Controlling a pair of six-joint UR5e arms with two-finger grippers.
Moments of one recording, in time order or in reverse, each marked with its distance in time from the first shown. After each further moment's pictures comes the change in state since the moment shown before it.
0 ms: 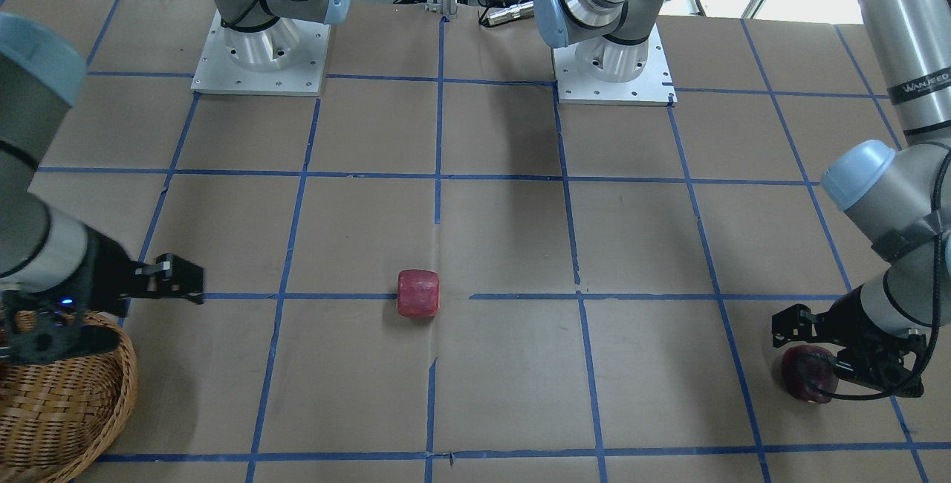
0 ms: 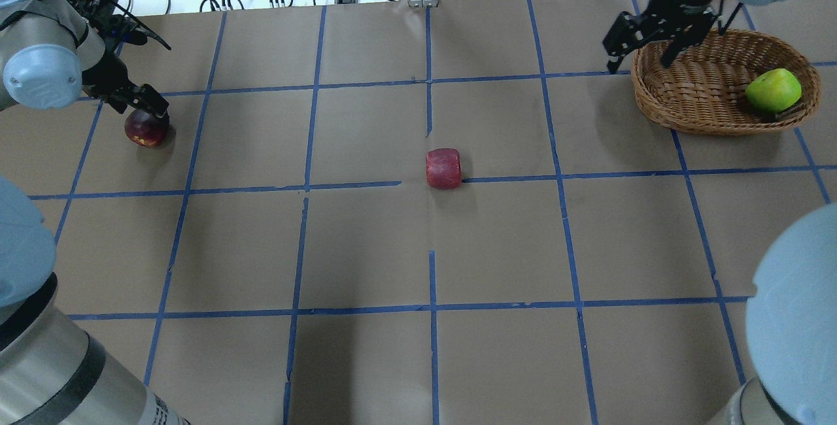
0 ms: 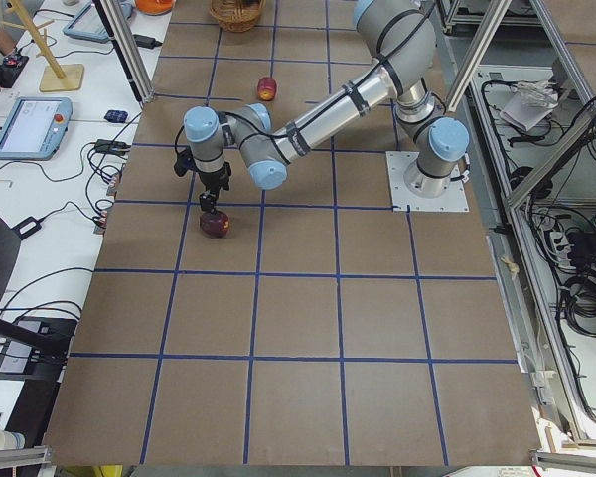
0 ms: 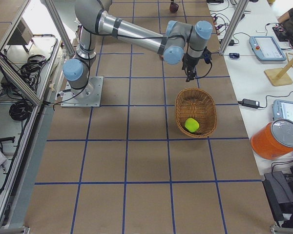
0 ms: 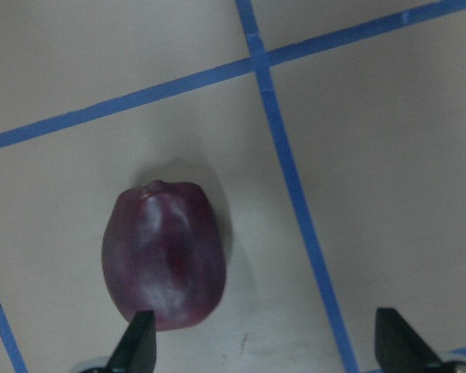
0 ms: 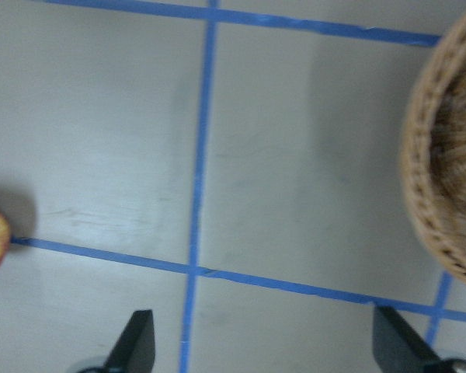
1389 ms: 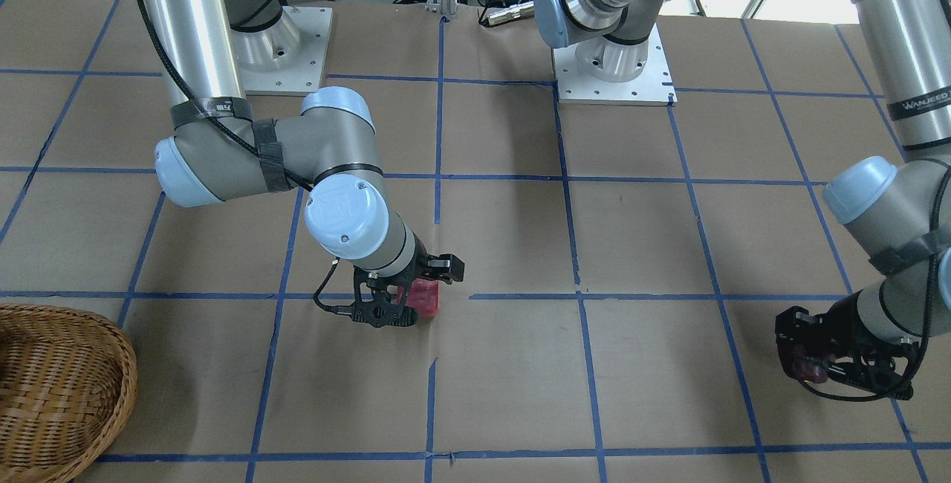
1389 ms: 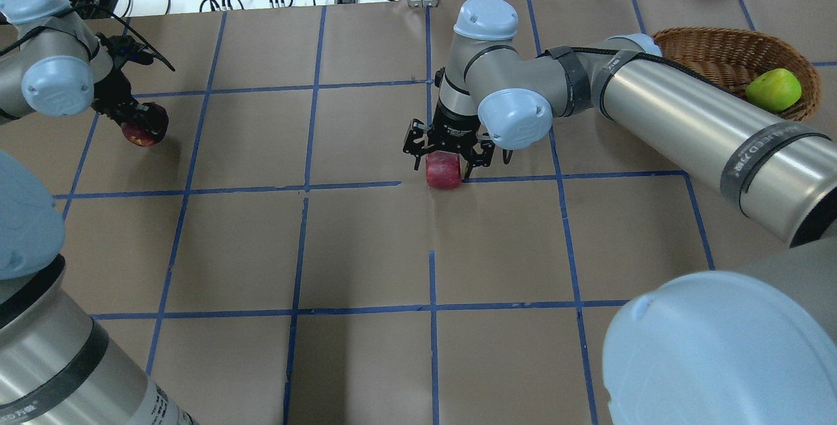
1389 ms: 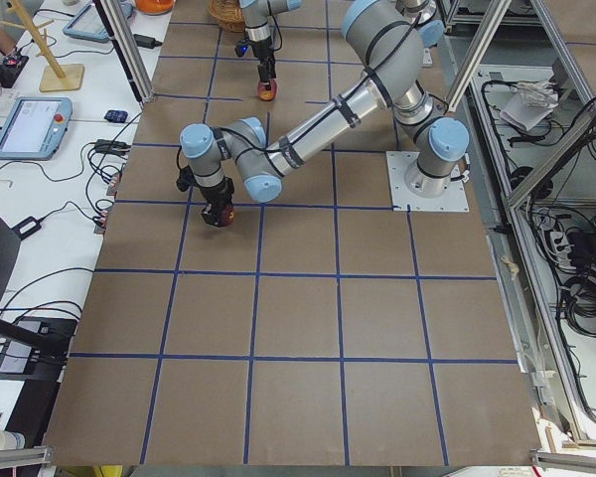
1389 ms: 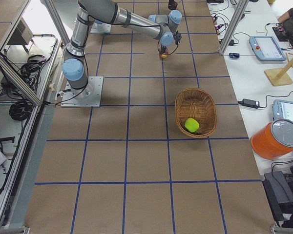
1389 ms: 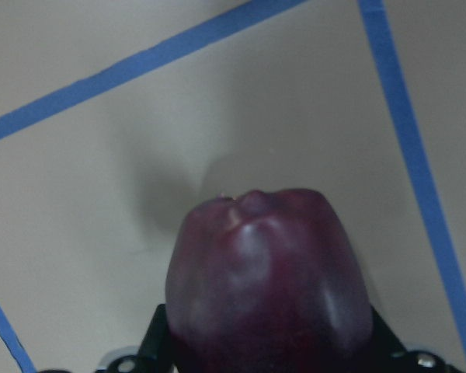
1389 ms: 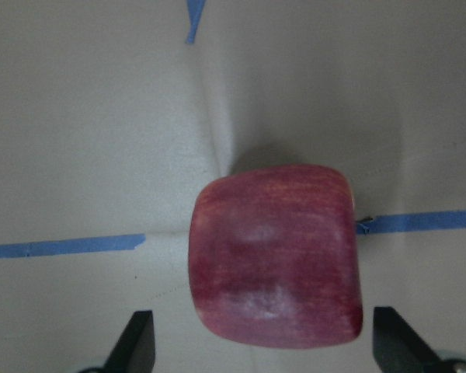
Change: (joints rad) left arm -0.005 0.008 0.011 -0.103 0.031 -0.059; right arm 0.363 0.127 0.217 -0.324 0.144 0.628
